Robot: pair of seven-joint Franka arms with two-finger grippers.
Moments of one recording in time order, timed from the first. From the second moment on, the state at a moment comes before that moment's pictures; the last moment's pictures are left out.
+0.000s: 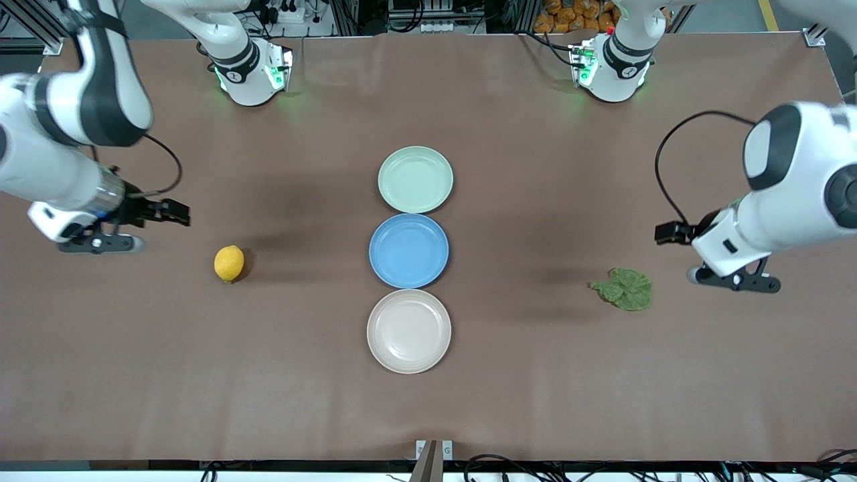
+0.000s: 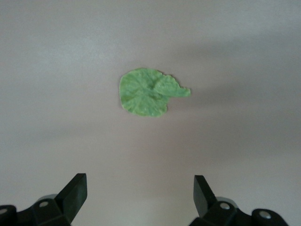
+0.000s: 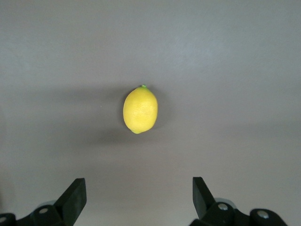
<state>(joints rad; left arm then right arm) 0.05 0.32 -0.18 -1.61 0.06 1.75 0.03 -0.06 0.07 0.07 -2.00 0.00 1.96 0.02</state>
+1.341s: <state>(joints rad) 0.02 0.56 -0.18 -1.87 0.22 2.33 -0.09 -0.06 0.38 0.11 -2.15 -0.06 2.46 0.21</state>
